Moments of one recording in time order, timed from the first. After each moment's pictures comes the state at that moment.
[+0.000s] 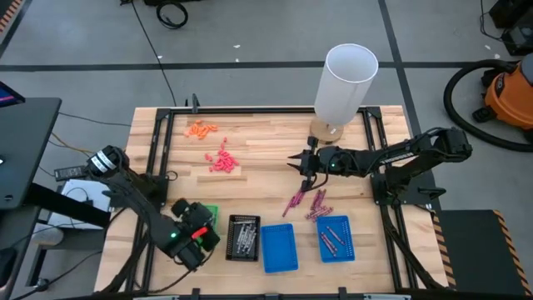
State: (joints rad) left arm -0.81 1.61 1.06 -1.09 -0.62 -1.60; right arm -0.05 1.34 0.54 0.39 0.26 -0.29
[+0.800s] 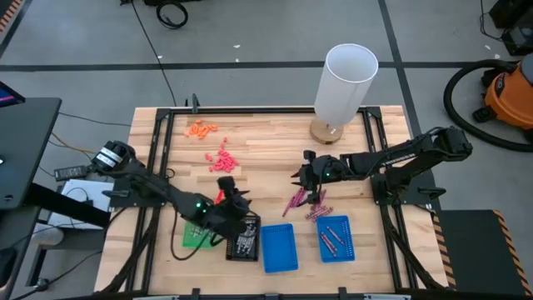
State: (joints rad) left arm -0.48 1.62 0.97 -0.32 -0.89 -0.25; right arm 0.04 1.34 0.63 0.05 0.12 -0.15
